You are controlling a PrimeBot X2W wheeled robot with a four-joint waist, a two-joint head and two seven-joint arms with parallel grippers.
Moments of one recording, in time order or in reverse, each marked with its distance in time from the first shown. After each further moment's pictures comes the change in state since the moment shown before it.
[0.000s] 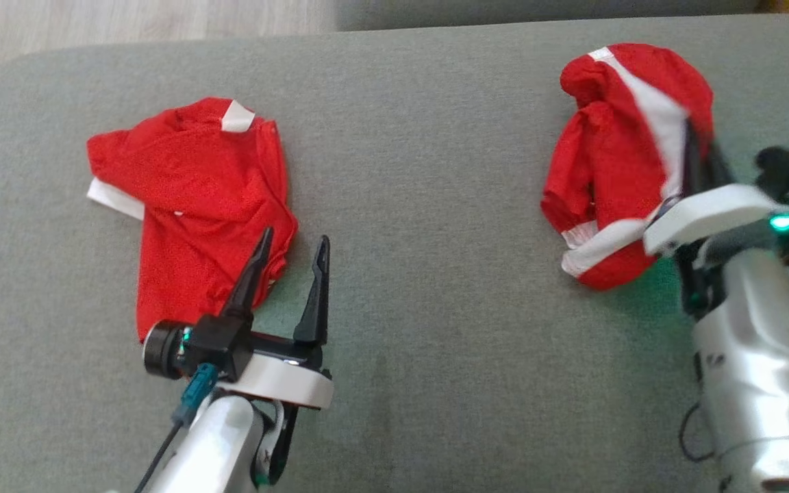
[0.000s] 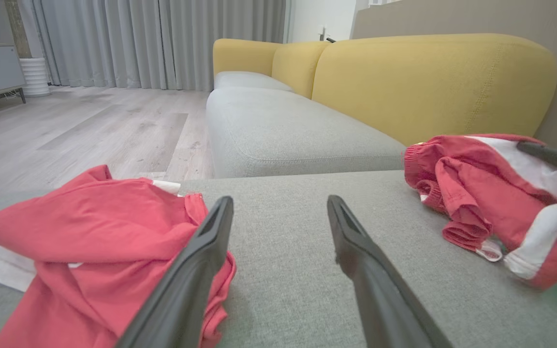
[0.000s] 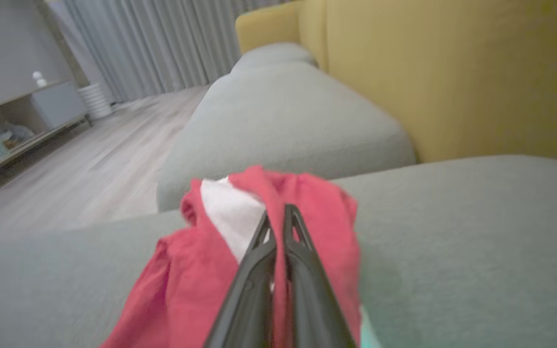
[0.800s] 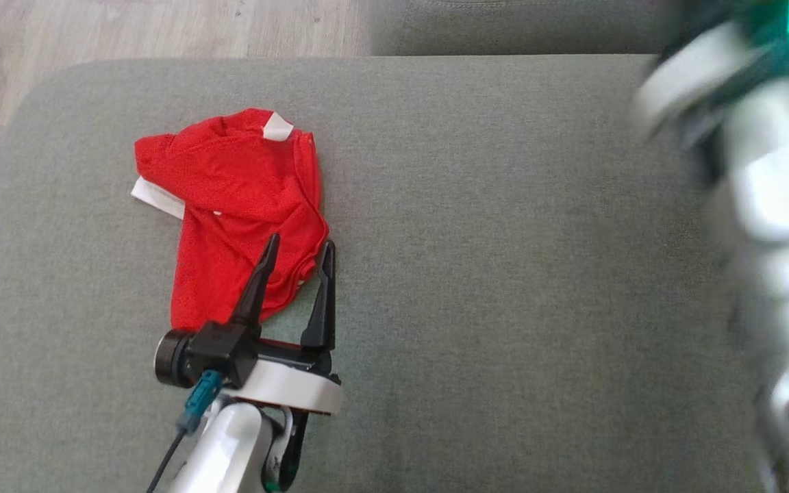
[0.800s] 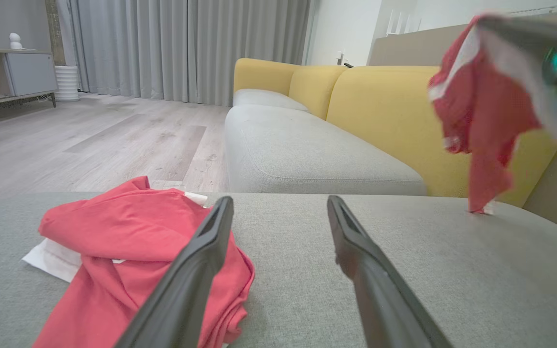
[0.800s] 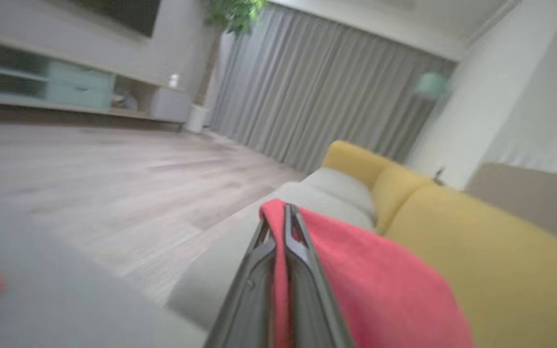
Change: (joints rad) left arm 0.032 -0.058 0.054 -0.003 0.018 -0.043 0.000; right arm -0.306 -0.131 0.367 -0.026 -0.232 0.000 -0.050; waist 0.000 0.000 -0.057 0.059
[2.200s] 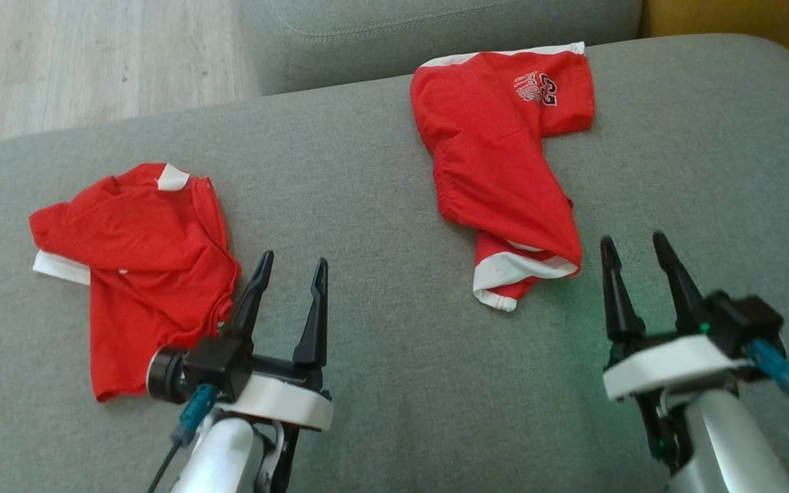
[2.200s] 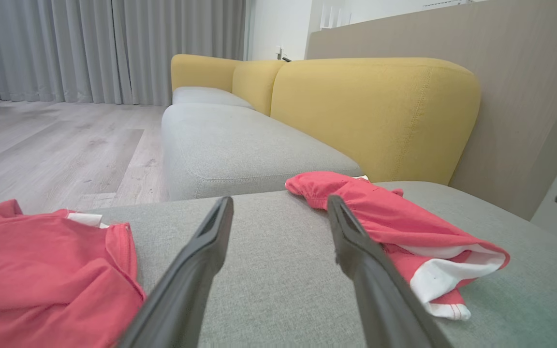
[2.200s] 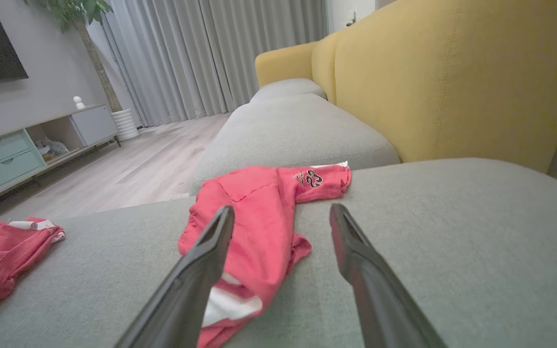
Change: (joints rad) left arm 0.030 -0.003 0.039 0.024 0.041 -0.026 0.000; right arm 0.756 0.121 -0.114 -0.408 0.340 0.000 -0.005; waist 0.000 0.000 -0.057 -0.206
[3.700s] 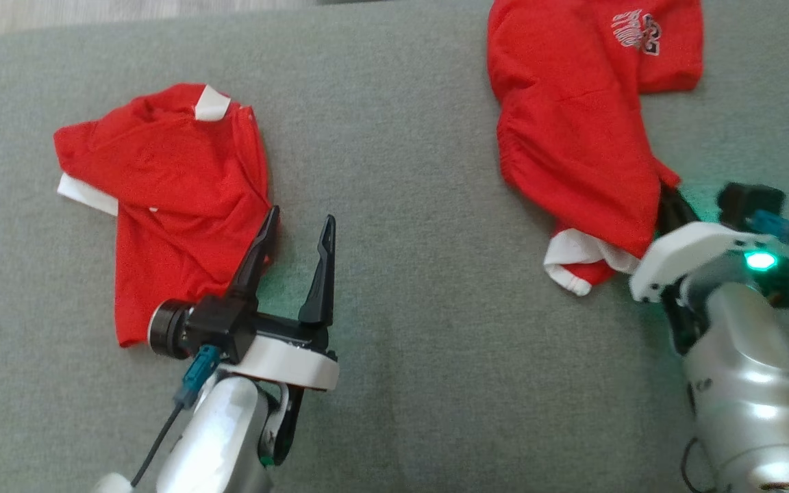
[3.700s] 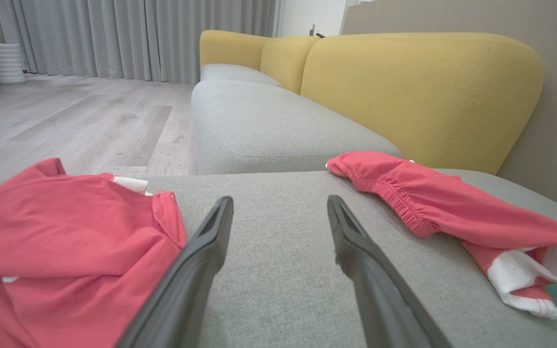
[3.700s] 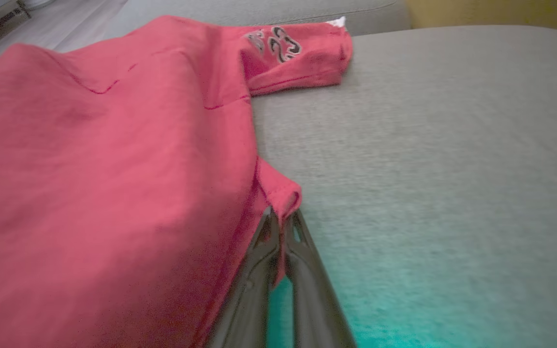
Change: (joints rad) left arm -0.095 -0.001 -0.018 0.006 0.001 0.001 0.000; right arm -0.465 0.005 -0.287 0.639 -0.230 0.000 0.115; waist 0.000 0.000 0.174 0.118
